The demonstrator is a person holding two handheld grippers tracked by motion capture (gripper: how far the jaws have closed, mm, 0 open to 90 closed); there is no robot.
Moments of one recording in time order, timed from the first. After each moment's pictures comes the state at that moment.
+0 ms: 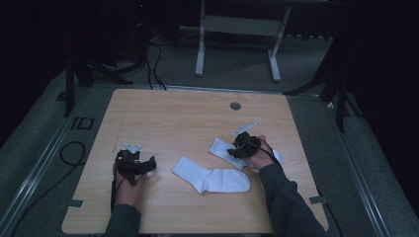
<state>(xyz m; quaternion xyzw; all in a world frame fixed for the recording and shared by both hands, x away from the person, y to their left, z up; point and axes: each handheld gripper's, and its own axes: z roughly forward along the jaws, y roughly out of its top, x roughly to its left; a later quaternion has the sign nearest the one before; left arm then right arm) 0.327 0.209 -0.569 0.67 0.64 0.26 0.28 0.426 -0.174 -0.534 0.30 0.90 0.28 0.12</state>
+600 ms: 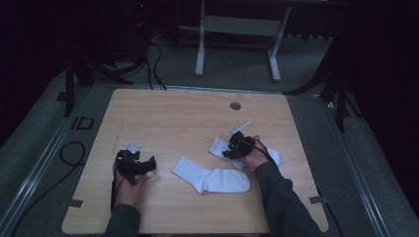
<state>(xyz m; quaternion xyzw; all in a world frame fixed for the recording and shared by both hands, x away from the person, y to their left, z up) 0.327 0.209 -0.569 0.67 0.64 0.26 0.28 0.432 -0.158 -0.541 0.30 0.91 0.26 0.09</state>
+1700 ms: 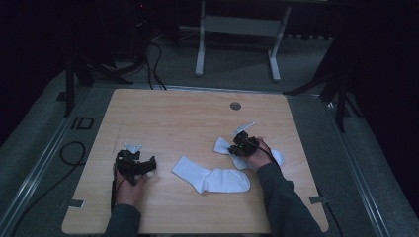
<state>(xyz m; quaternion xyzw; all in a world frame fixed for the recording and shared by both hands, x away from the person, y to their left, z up) 0.327 0.208 -0.569 0.67 0.64 0.26 0.28 0.432 -0.171 -0.541 0.32 0.90 0.27 0.10</state>
